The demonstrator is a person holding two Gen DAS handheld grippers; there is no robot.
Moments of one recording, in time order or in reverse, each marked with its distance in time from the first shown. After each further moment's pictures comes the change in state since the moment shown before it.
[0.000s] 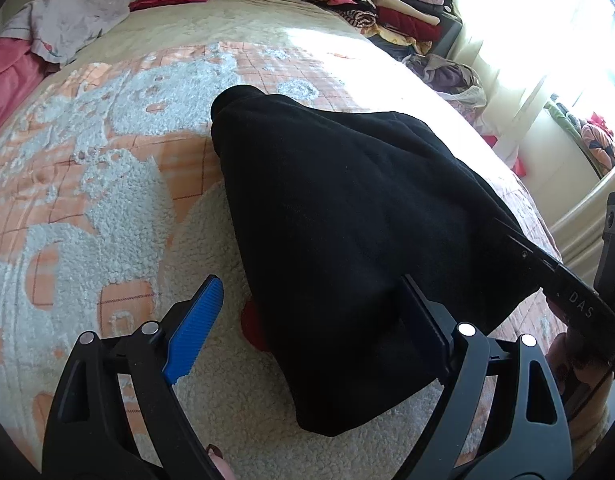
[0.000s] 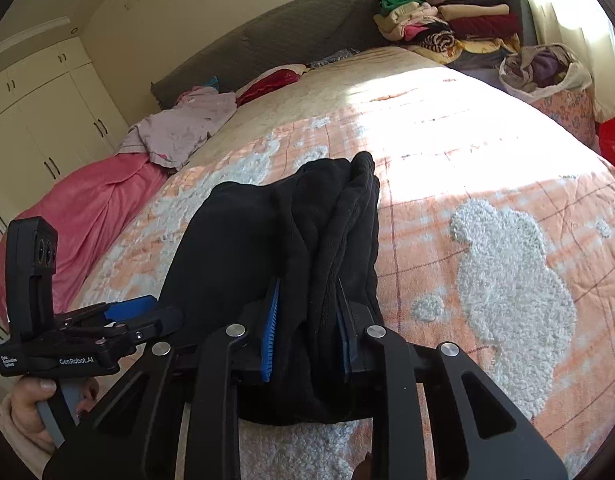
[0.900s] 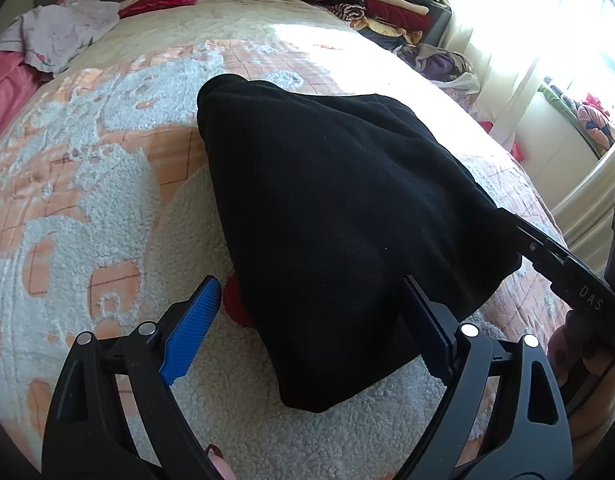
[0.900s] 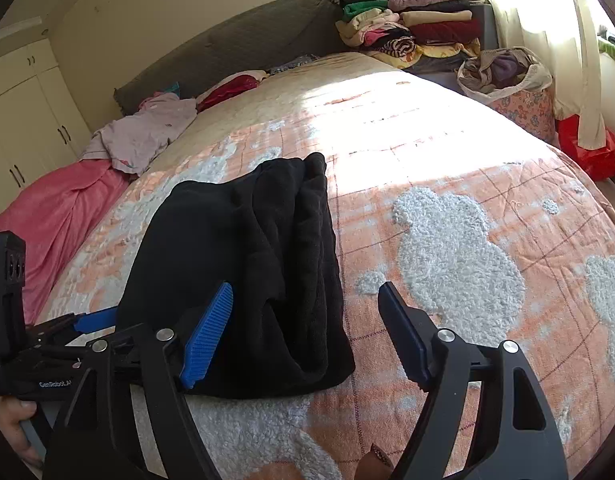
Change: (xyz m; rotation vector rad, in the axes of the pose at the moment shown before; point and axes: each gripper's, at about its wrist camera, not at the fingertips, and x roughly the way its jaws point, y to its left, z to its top) left arm 0.001 -0.014 -0.015 0.047 0.004 0.013; right arm -0.013 -0.010 -0.017 0.039 -0.022 -0.145
